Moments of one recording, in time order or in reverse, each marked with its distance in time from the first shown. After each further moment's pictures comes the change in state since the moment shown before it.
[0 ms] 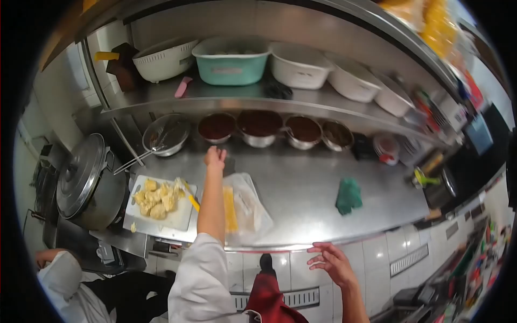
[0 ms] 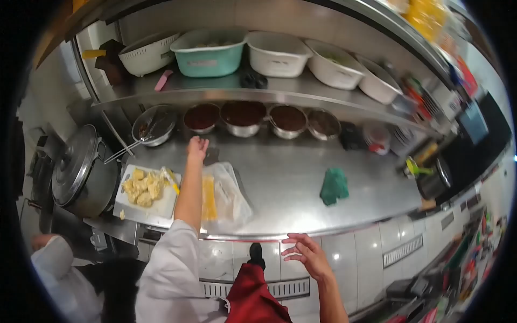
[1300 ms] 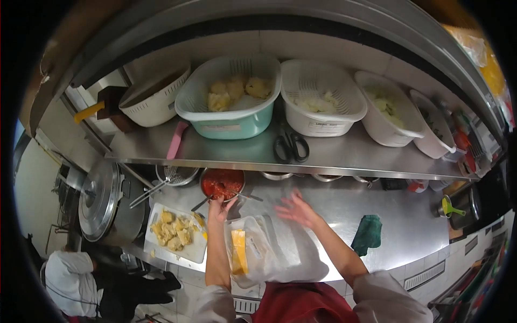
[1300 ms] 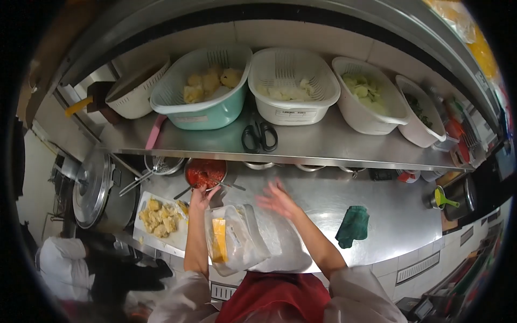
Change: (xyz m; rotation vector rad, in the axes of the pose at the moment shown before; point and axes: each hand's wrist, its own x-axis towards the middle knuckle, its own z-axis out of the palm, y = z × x) left_hand -0.007 0.034 -0.048 0.019 -0.157 -0.190; right_hand 0.437 -0.052 0.001 0.409 -0.300 0.261
